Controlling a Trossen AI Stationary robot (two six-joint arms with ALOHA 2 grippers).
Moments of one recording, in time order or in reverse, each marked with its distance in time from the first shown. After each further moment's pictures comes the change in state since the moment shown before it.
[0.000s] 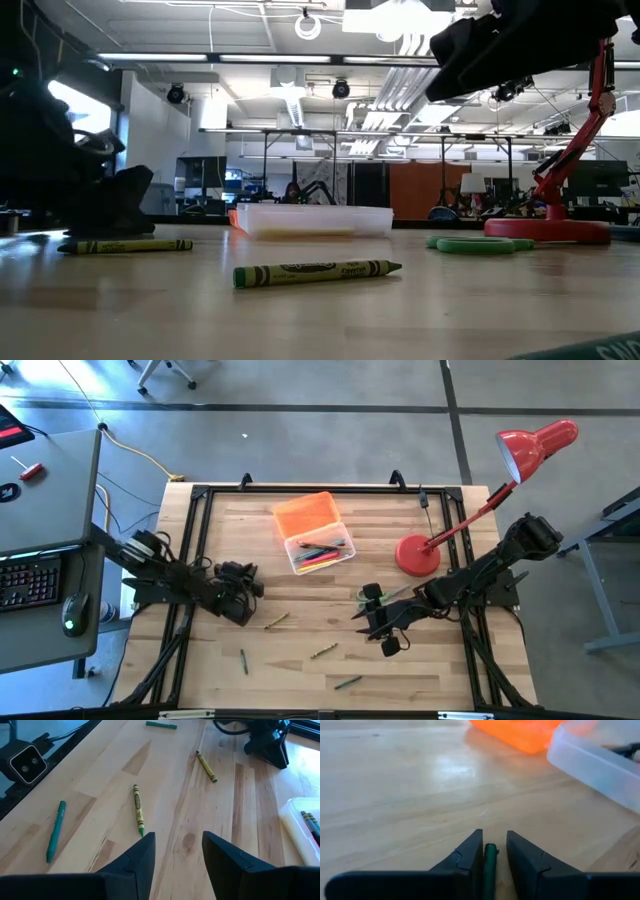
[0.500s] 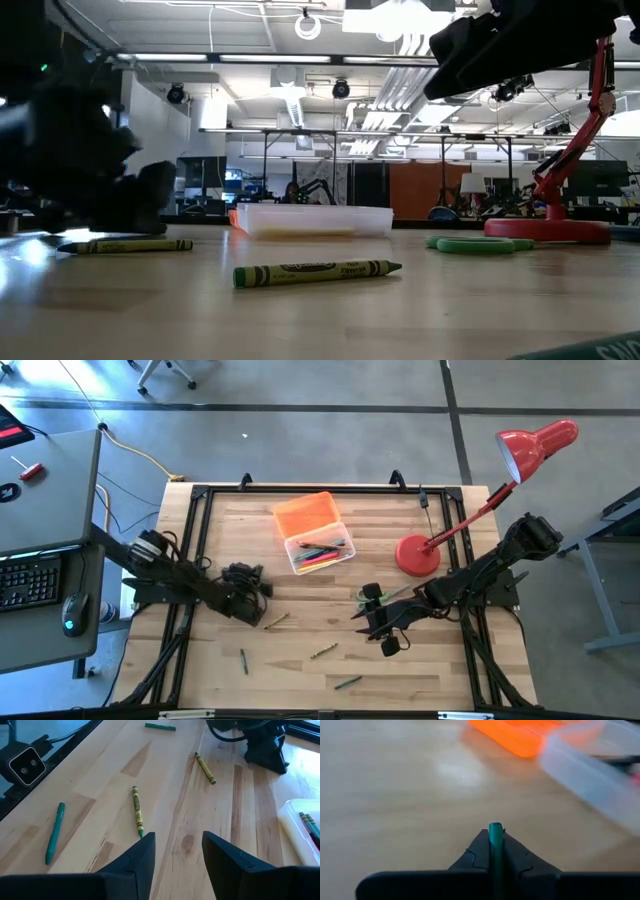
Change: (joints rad) left arm 0.040 0.002 0.119 0.012 -0.017 0.014; right arm 0.000 0.000 0.000 0.007 0.004 -0.003
